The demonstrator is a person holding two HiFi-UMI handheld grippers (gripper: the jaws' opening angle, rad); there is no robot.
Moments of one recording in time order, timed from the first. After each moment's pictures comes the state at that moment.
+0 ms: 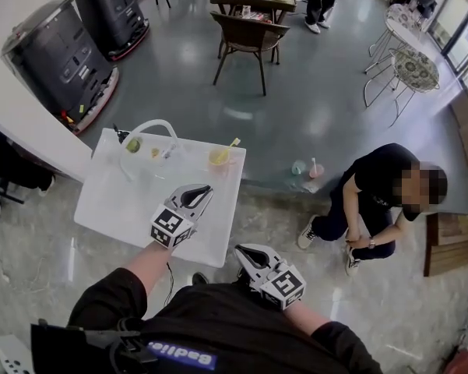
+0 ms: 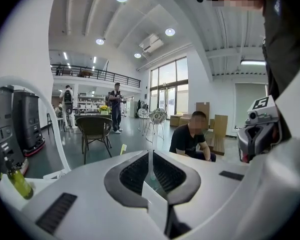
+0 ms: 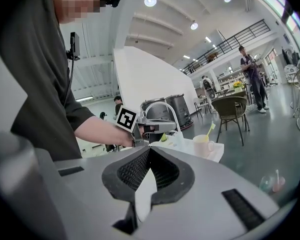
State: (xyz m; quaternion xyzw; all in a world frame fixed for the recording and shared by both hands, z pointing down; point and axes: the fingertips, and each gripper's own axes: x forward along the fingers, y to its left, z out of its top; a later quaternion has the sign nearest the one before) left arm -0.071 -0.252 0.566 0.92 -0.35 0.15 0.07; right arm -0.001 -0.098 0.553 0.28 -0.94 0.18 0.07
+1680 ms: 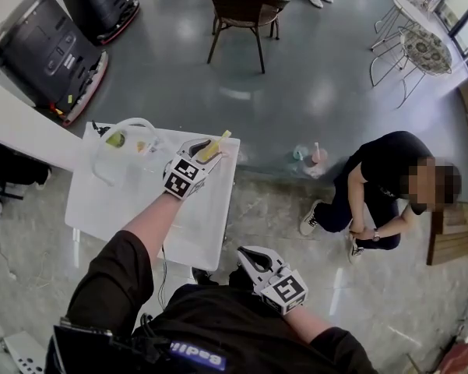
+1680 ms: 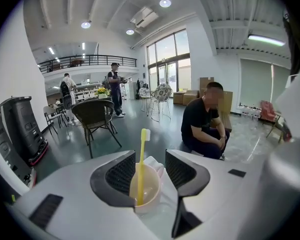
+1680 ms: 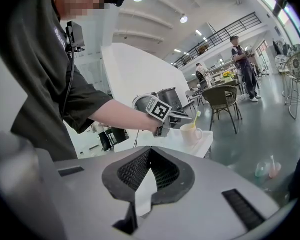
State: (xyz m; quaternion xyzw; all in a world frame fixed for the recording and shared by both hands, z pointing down) left arm -0.037 -0.404 0.664 0.89 -0.34 0.29 0.07; right arm 0.030 -0.126 0.592 0.30 -0.92 0.23 0.10
